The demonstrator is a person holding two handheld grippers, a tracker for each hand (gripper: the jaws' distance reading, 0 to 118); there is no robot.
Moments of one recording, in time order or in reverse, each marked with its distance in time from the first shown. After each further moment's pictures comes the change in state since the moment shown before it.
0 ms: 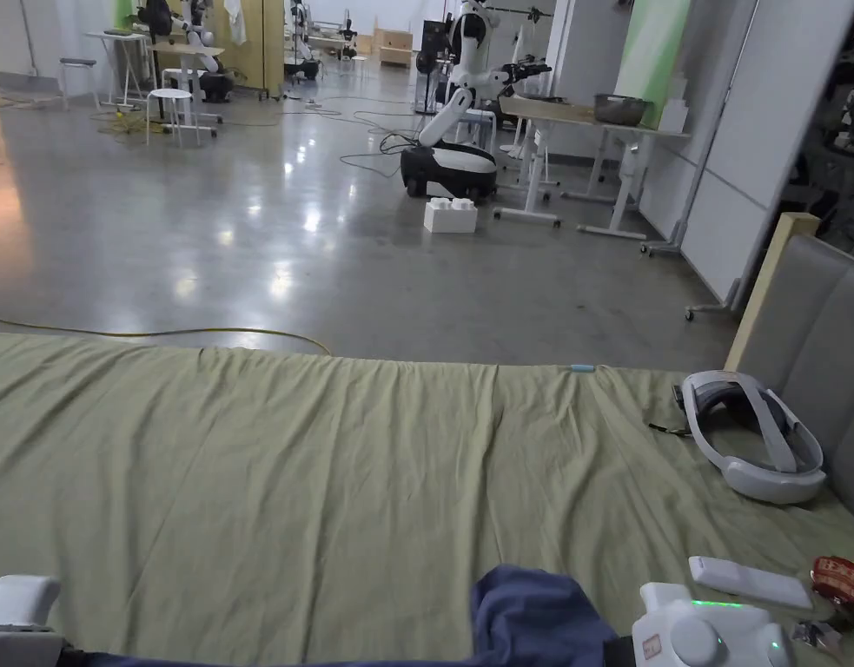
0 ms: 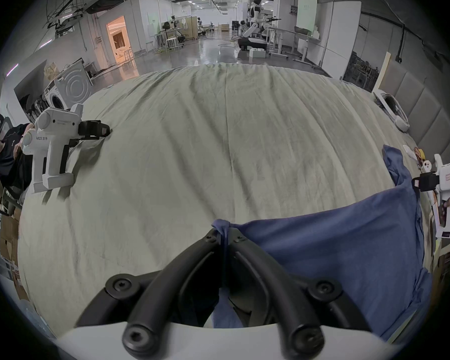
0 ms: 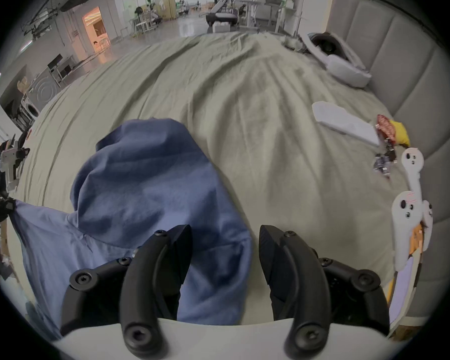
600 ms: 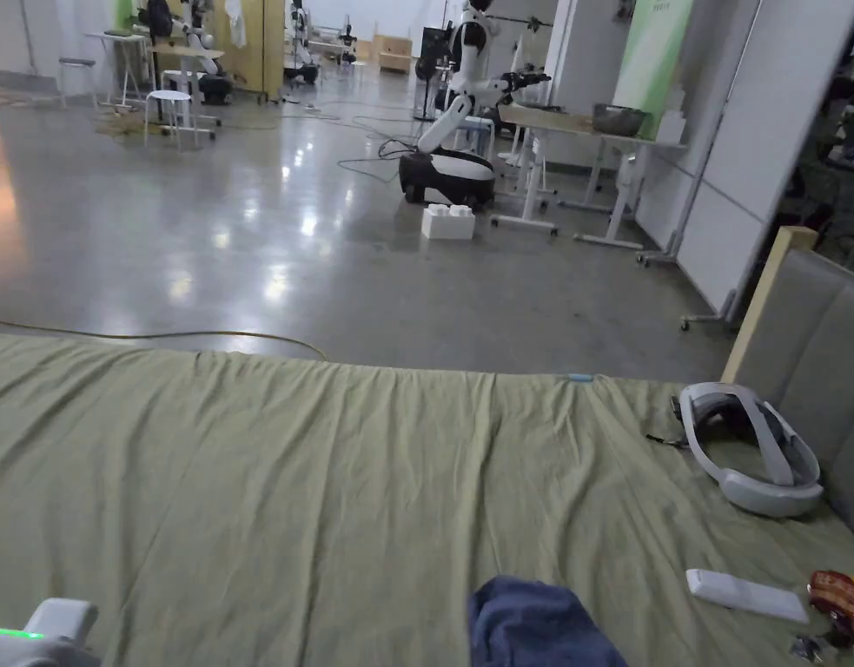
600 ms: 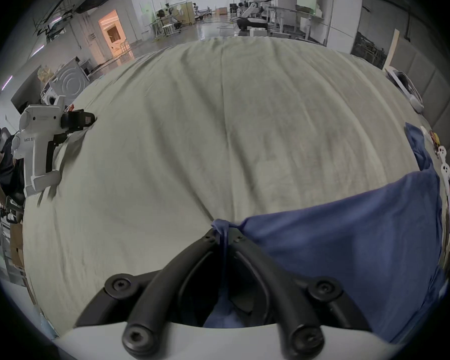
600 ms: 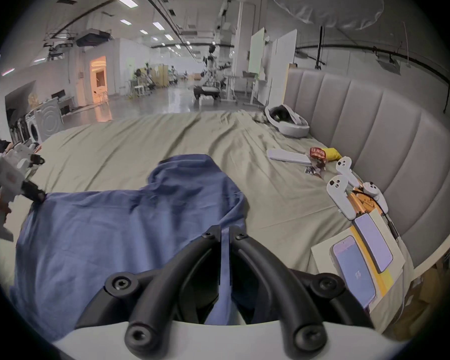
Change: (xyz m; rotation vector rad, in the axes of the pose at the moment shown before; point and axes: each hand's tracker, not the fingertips) left arm 0.020 -0.018 -0.073 -0.055 0.105 -0.087; right arm -0.059 -0.170 0.136 0.490 -0.155 -0.038
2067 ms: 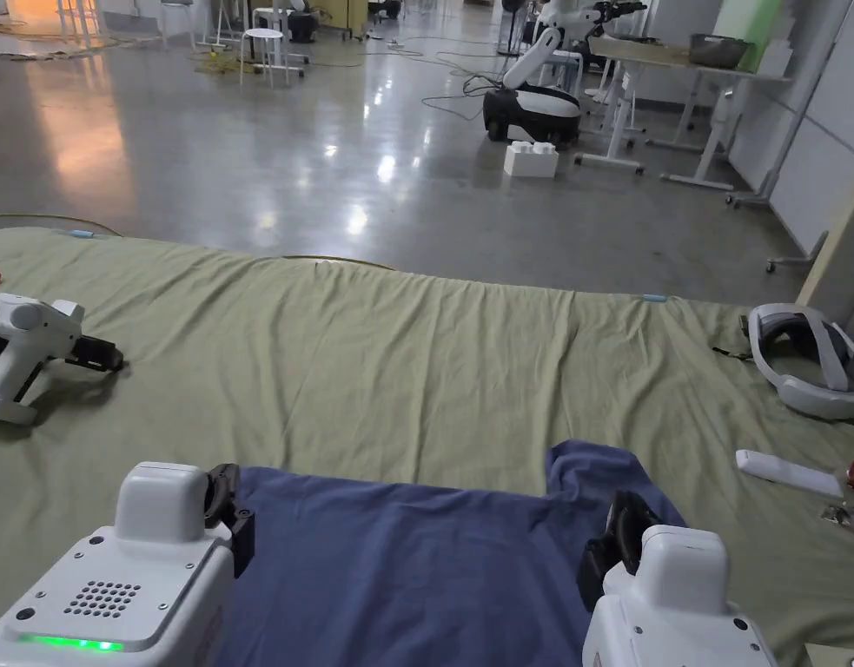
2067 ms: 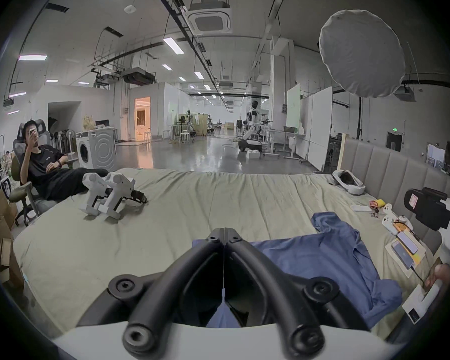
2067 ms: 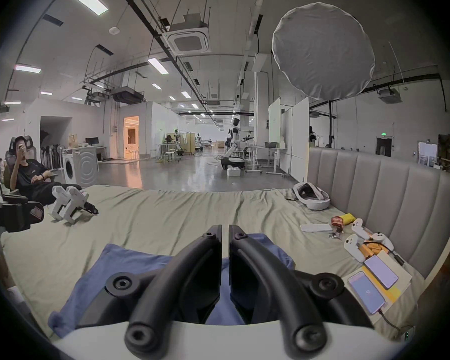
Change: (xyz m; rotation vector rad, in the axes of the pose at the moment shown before) left arm 0.007 -0.162 0.275 0.730 -0.049 0.180; right arm -0.102 -0.003 0.178 0.489 0.163 -0.005
